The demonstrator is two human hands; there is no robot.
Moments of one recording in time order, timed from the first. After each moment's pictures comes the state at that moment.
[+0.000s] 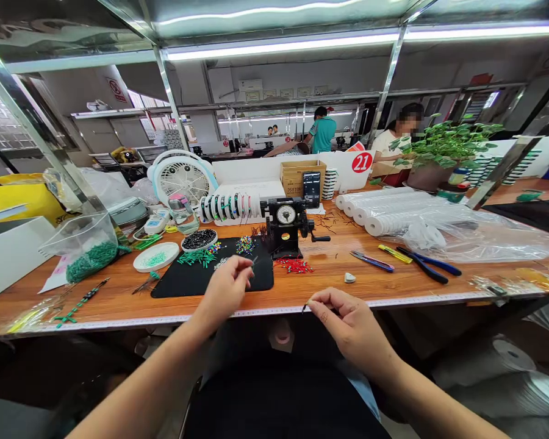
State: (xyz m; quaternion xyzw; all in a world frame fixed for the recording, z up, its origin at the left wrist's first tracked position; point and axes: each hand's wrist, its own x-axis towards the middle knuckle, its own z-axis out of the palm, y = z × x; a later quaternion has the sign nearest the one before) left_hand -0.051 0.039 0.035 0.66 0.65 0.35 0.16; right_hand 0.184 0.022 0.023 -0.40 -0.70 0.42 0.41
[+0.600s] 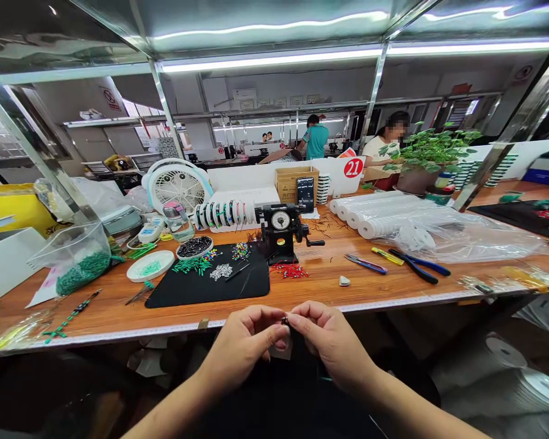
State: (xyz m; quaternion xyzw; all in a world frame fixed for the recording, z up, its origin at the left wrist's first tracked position) left_hand -0.004 -0.018 0.046 0.56 0.52 0.38 0.52; right_hand 0.160 0.014 0.015 -0.31 -0.53 0.67 0.41
